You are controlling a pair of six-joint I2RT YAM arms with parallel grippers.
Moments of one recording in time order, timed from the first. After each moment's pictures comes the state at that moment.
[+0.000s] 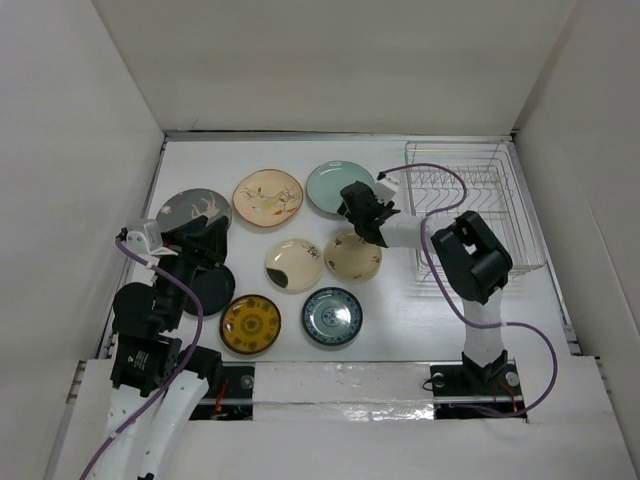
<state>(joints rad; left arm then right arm) -0.27 0.32 0.69 -0.15 -0.04 -0.41 0.65 2.02 1.26 0.06 0.63 0.92</state>
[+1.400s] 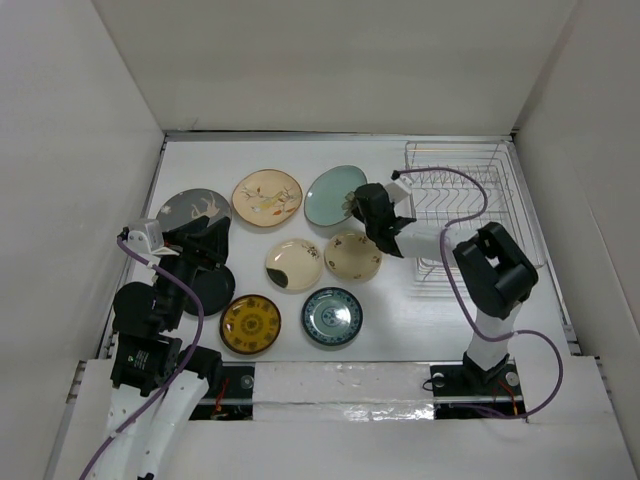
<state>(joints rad) -0.27 0.32 0.69 -0.15 -0.02 -0.41 0.63 1.88 1.12 0.26 0.60 1.01</state>
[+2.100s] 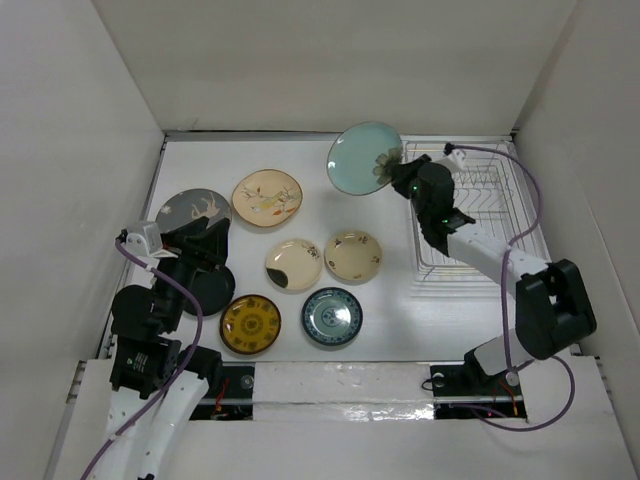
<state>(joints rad) -0.27 0.32 0.69 -0.15 -0.01 -0.41 0.45 1.53 0.97 0.37 0.39 0.83</state>
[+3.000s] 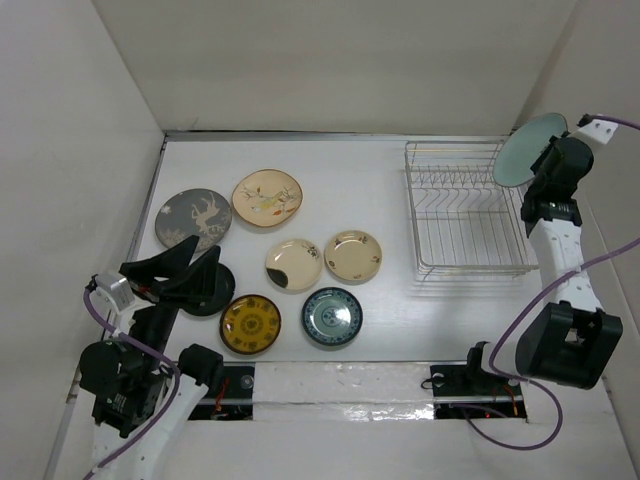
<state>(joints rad) -0.40 0.07 0.69 -0.13 0.02 -0.36 -0.25 1.30 1.12 0.11 0.36 0.19</state>
